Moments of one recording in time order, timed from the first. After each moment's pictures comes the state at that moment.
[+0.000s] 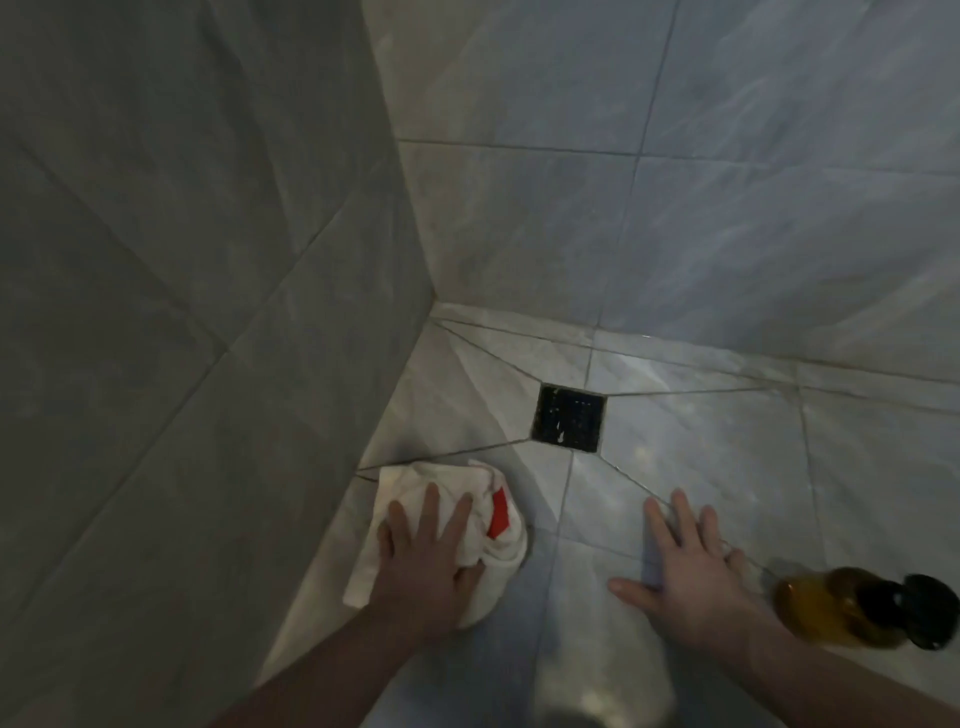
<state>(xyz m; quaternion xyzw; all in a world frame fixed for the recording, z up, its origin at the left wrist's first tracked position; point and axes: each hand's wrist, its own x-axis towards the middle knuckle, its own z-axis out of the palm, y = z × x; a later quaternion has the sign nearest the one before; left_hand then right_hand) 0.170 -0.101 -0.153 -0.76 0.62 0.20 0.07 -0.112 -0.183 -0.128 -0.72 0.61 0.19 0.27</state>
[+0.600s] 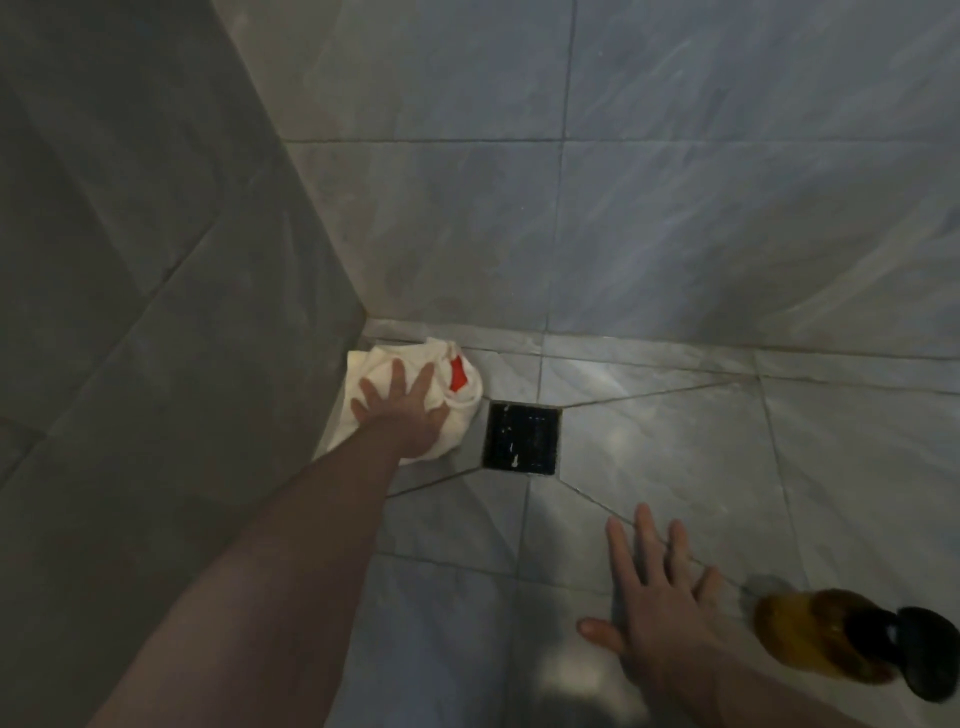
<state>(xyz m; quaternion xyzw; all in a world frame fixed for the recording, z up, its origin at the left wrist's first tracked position) 0.191 -0.341 -0.157 -0.80 0.55 0.22 0.07 -0.115 -0.190 -0.155 -0.70 0.61 0.24 0.27</state>
